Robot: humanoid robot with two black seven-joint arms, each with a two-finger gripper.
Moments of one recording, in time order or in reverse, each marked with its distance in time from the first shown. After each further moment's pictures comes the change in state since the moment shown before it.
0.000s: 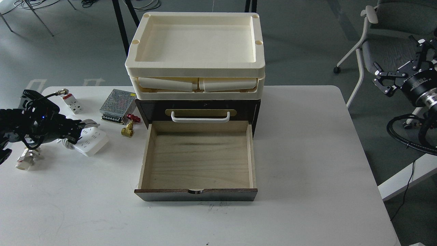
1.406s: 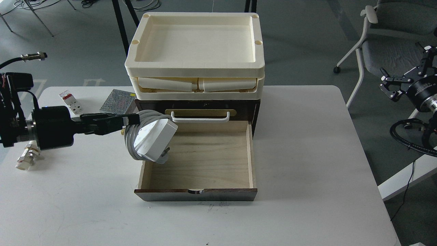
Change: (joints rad) left arm -0.018 0.474 -0.018 -1.069 -0.931 -0.226 0.000; right arm -0.001 0.014 -0.001 -0.085 0.000 0.000 0.000
